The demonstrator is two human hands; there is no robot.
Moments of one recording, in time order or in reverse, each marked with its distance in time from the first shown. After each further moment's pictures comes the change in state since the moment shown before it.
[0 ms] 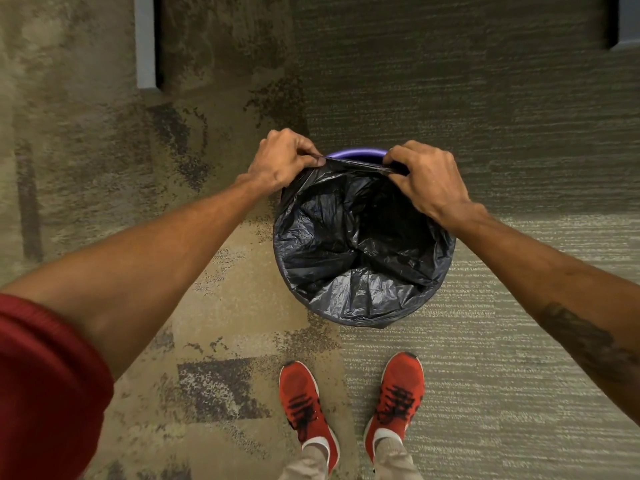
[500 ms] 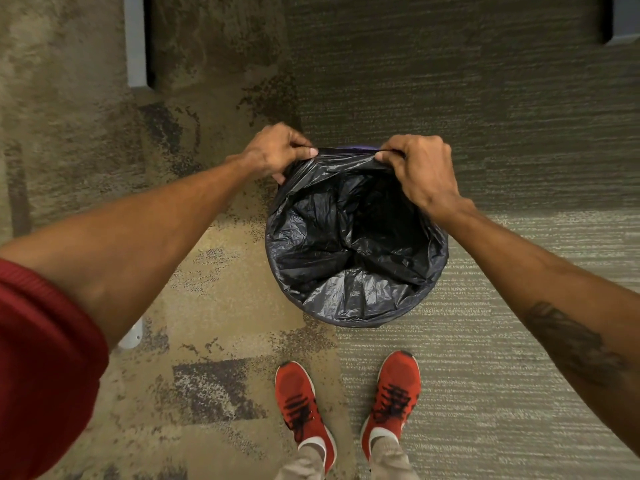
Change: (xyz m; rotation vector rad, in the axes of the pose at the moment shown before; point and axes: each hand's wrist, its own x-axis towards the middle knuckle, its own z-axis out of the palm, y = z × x) left_hand 0.025 -0.007 -0.003 -0.053 -0.222 -0.101; right_hand 0.009 -0.003 -0.001 0.214 0.071 0.221
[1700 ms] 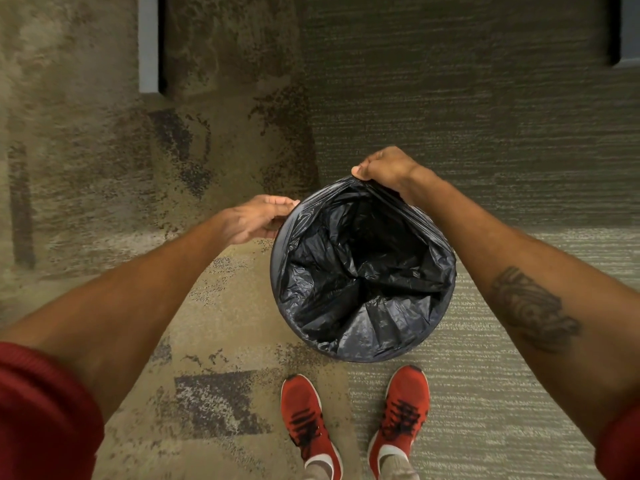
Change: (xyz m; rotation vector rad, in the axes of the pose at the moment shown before) left_hand -0.041 -0.084 0.028 -0.768 -0.242 -0.339; right_hand 0.053 -0.047 0.039 0.438 -0.474 0.549
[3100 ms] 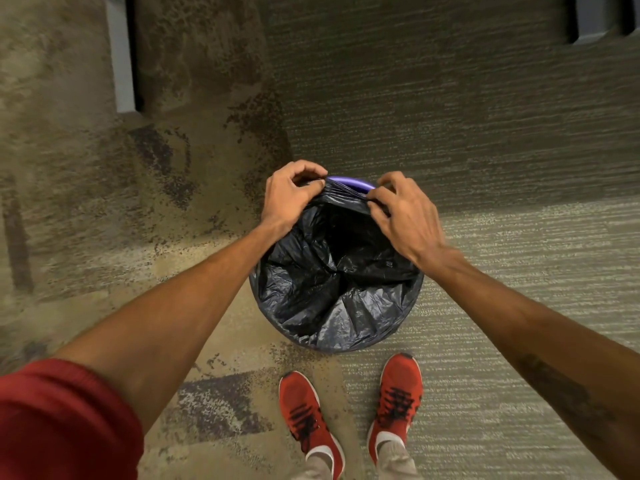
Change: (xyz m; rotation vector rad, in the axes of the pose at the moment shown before) left_hand 0.012 0.042 0.105 0.261 0.465 0.680; right_hand -0.073 0.108 -0.012 -0.663 0.548 -0.621
